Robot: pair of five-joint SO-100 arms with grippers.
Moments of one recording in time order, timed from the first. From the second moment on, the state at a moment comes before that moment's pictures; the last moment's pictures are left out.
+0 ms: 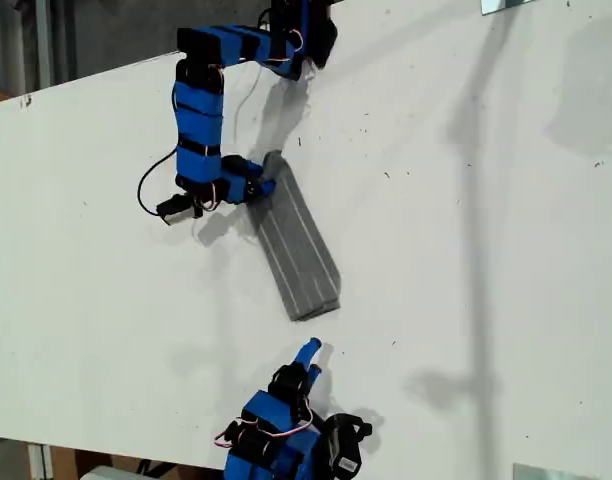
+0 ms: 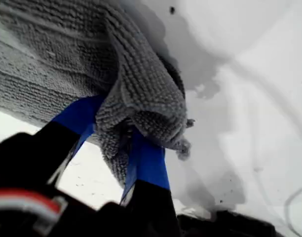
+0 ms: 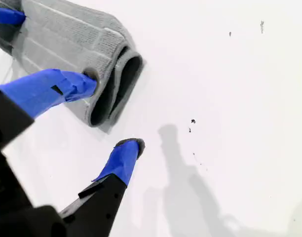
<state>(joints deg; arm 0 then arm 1) 7.6 131.3 131.1 67.6 -92.5 27.1 66.3 93.1 84.6 47.7</state>
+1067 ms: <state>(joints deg) -2.1 197.4 173.1 78.1 -100.8 5.4 153.0 122.6 105.3 92.2</state>
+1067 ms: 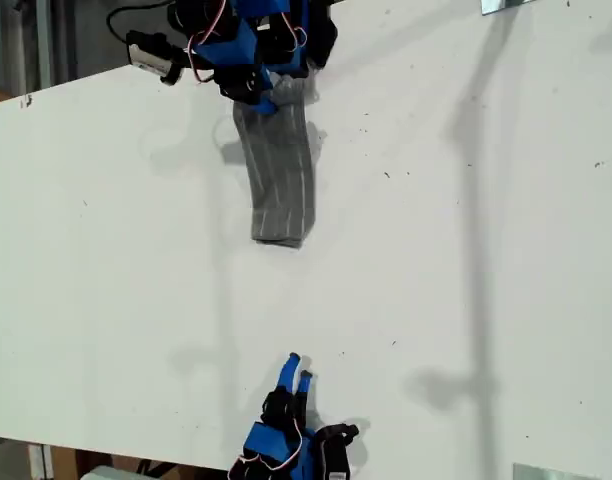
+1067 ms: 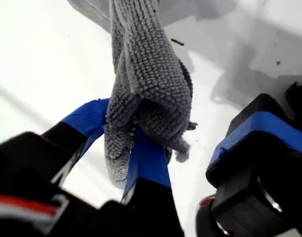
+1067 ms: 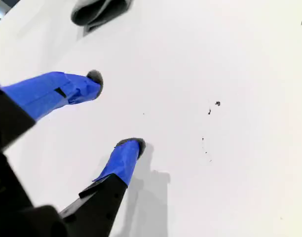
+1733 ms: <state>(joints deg) -20.7 199.0 176.8 78.0 -88.0 14.9 109.4 94.5 99.7 71.7</state>
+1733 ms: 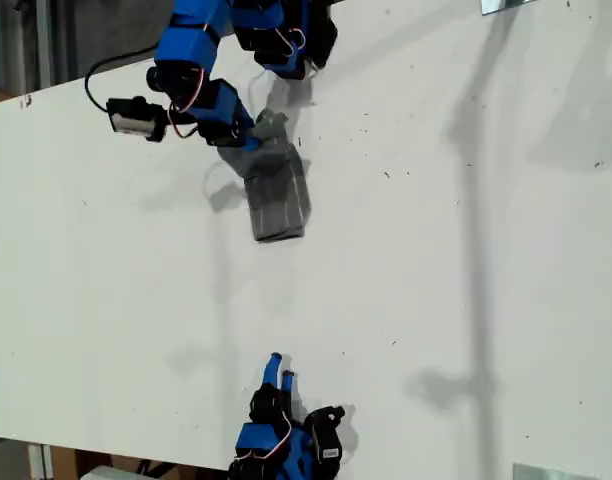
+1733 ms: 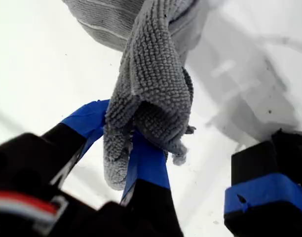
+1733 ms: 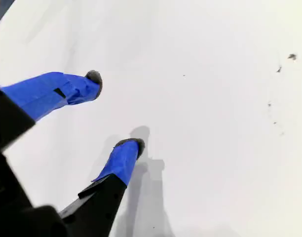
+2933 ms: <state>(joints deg) -32.3 198.9 178.0 76.6 -78.5 14.4 75.3 57.2 98.1 51.5</state>
